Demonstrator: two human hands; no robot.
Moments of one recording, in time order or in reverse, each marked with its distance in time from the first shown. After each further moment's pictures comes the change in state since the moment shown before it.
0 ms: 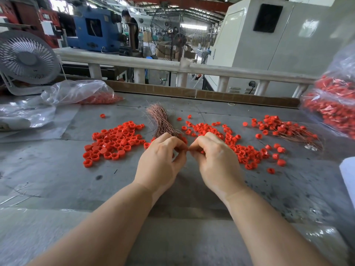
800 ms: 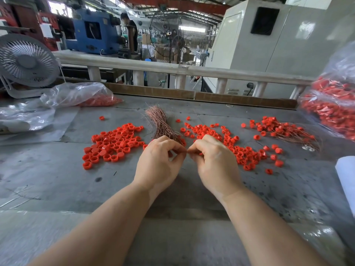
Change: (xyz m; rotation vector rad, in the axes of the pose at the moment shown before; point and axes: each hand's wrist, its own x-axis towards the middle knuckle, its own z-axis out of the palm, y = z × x) left_hand 0.002 0.000 0.000 -0.070 0.020 -0.102; right_hand -0.001 0.000 0.000 -0.020 0.039 -0.018
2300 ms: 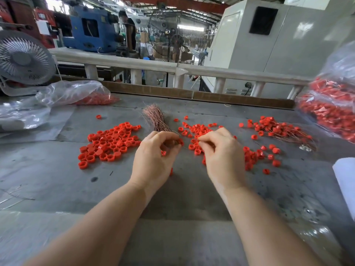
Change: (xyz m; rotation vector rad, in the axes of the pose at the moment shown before) left_hand 0.003 0.000 -0.001 -0.105 0.066 -0.066; right_hand 0.008 0.009 -0.004 0.103 0.195 0.137
